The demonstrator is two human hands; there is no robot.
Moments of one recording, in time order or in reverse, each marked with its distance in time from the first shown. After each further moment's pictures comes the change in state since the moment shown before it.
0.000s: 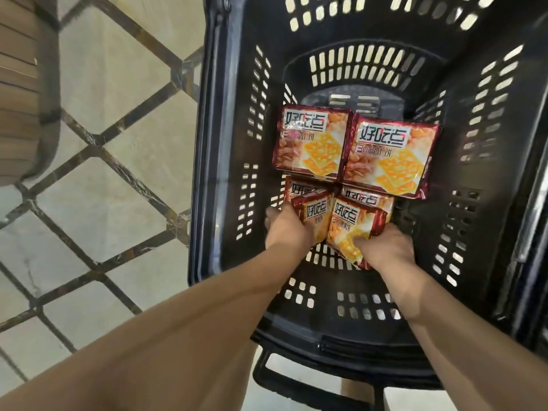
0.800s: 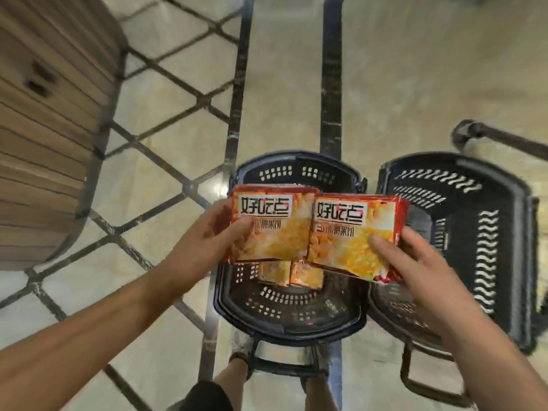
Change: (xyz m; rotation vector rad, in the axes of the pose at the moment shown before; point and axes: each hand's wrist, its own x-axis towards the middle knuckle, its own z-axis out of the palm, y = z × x) left_hand -0.289 0.063 -0.296 -0.553 -0.178 0.641; right_hand -0.338 0.024 -0.286 0.851 -0.091 -0.573
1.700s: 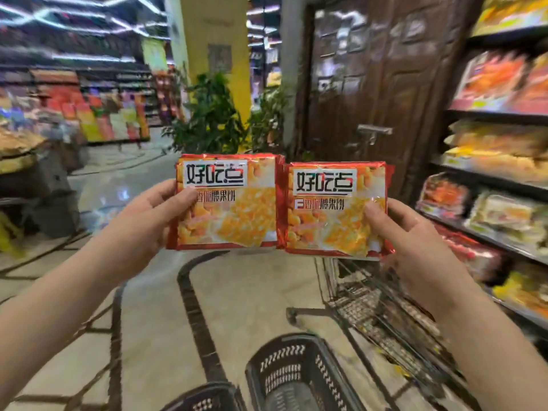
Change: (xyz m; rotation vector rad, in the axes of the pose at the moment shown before) left_hand -0.274 0.483 0.044 -0.122 -0.462 0.859; right_hand -0.465 -0.284 -0.119 0.183 0.586 -0.936
